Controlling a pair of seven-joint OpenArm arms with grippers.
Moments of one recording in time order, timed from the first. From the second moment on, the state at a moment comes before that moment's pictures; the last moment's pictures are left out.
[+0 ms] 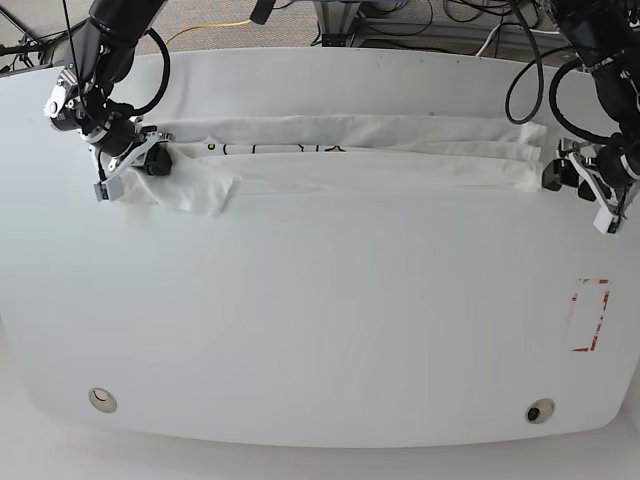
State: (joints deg) left arm 1.5 -22.8 -37.0 93.1 -42.8 -42.8 82.5; right arm -6.7 10.7 35.5 83.7 34.8 41.1 -62.0
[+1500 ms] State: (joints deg) left arm 4.4 -16.5 -40.4 78.7 -48.3 -42.8 72.8; right arm -6.7 10.6 35.5 83.7 34.9 41.1 -62.0
